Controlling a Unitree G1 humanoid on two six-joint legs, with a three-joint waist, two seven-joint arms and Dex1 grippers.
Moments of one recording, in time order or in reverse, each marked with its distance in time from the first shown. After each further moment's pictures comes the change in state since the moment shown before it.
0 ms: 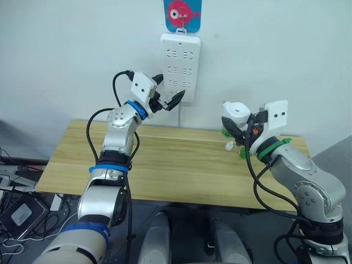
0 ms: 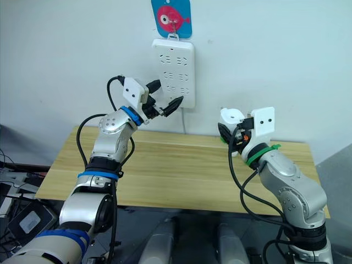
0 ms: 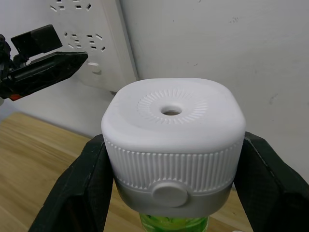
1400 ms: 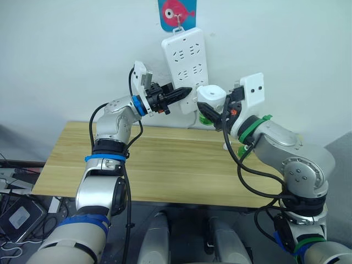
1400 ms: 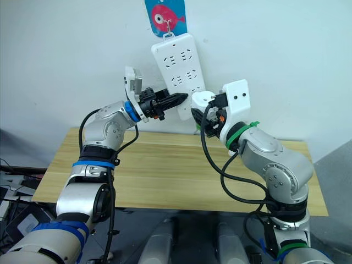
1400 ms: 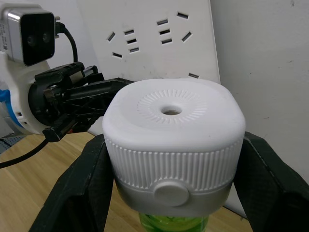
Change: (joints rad) left arm -0.074 0.029 0.034 -0.039 -0.203 0.418 -0.328; right arm -0.308 0.139 0.052 0.029 0.007 0.262 -0.026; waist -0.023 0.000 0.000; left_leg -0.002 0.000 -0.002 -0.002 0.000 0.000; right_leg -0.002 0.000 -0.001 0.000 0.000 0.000
